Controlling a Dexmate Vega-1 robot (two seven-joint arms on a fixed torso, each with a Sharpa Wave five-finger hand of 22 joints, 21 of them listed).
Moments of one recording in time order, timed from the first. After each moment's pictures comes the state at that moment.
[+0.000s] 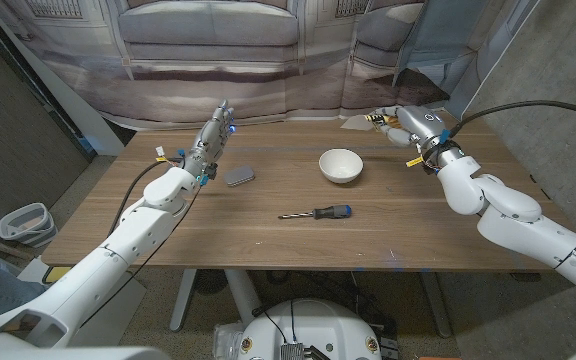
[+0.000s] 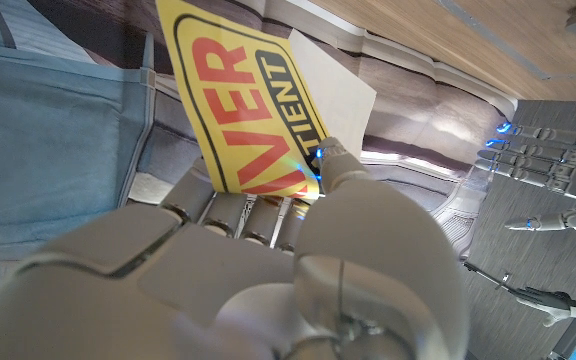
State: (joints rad) left arm 0.93 0.66 0.31 -1.60 -0.66 -0.17 0.02; left_hand 0.31 -0.02 0.01 0.09 0.39 -0.06 0.05 0.20 0.18 -0.13 -0.02 0.20 0.18 -0.17 0.01 0.19 0.18 -0.17 -0.03 0.20 0.18; right arm -1.00 -0.98 -0.39 -1.98 -0.52 -0.16 -0.34; right_hand 0.87 0.14 0.40 -0.14 0.18 0.61 -0.16 0.23 0.20 0.64 -0.12 0.28 0.19 0.63 -0.06 0.20 0.20 0.64 -0.06 0.27 0.19
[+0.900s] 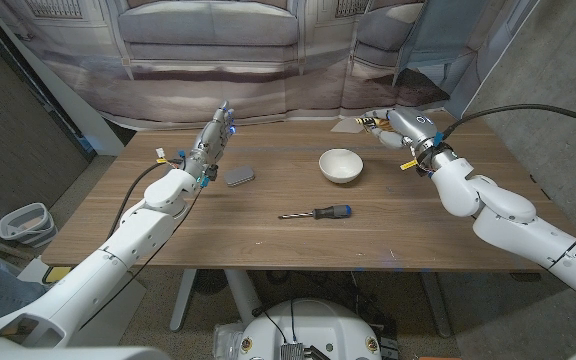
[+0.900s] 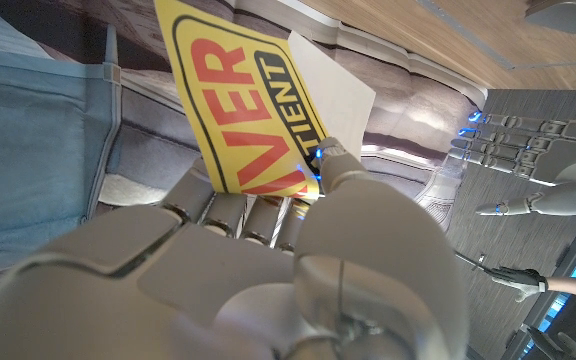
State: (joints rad) left arm 0.94 0.66 0.31 -1.62 -0.65 -0.16 0.04; left_hand 0.31 -0.02 0.01 0.09 0.39 -0.06 0.05 0.20 0.18 -0.13 -0.02 0.20 0.18 -0.17 0.01 0.19 0.18 -0.17 -0.03 0.20 0.18; right arm -1.00 -0.95 -0.40 -1.96 -0.53 -0.09 -0.34; right_hand 0.87 0.14 0.40 -0.14 0.18 0.61 -0.16 0.23 0.20 0.64 -0.12 0.27 0.19 0.63 -0.06 0.20 0.20 0.64 -0.06 0.27 0.19
